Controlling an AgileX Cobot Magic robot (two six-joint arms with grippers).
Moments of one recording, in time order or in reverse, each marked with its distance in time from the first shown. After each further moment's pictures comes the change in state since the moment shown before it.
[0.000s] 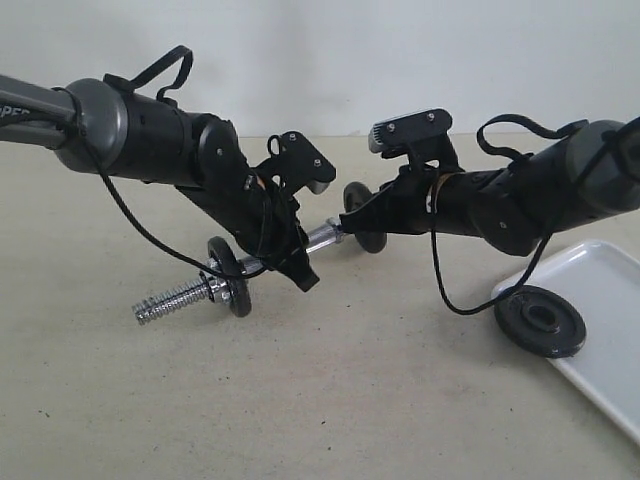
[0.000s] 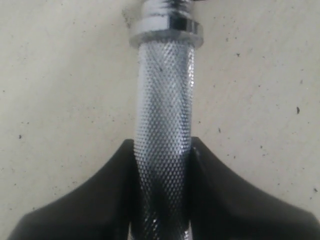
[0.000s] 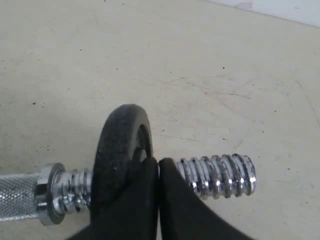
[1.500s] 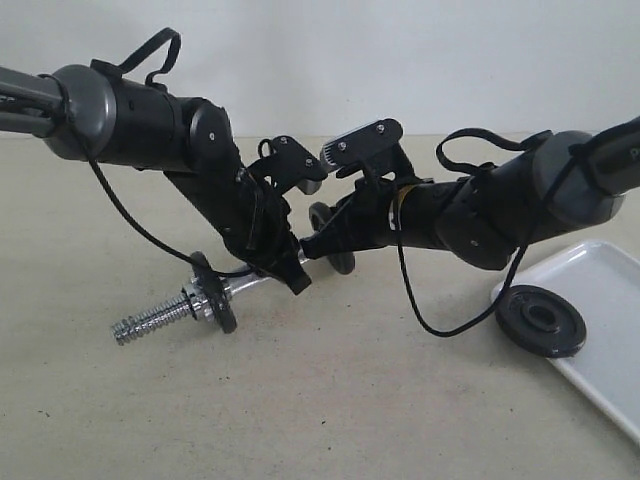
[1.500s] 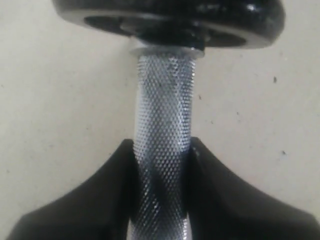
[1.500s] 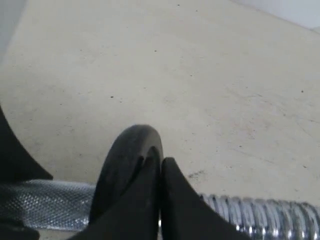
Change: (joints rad) left arm 0.017 -0.007 -0.011 -0.009 0.162 -0.036; right arm 0.100 0.000 0.000 -0.093 -0.018 0.008
